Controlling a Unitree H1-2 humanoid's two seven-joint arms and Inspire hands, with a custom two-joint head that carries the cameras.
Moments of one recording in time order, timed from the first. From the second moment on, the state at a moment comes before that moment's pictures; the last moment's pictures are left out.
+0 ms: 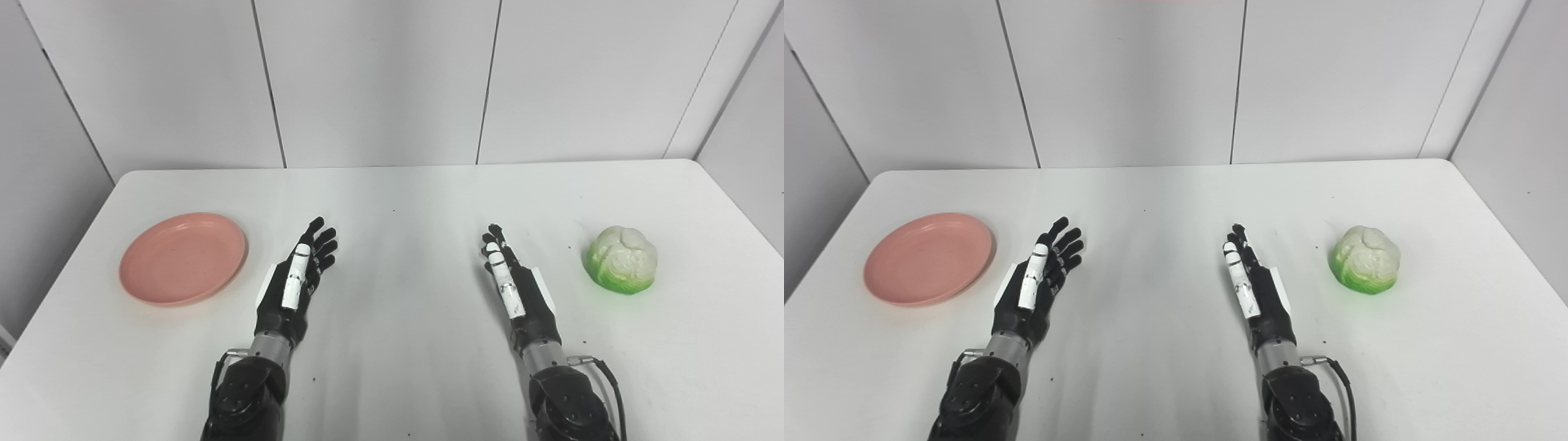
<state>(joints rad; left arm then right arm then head) -0.26 -0.01 0.02 0.21 -0.15 0.04 -0.13 -0.22 0.03 0.04 0.06 -0.04 0.11 -0.01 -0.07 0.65</state>
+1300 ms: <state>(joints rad) -0.28 -0.05 -0.02 0.26 -0.11 -0.01 -0.11 -0.22 -0.01 0.02 0.06 0.04 0.11 0.03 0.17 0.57</state>
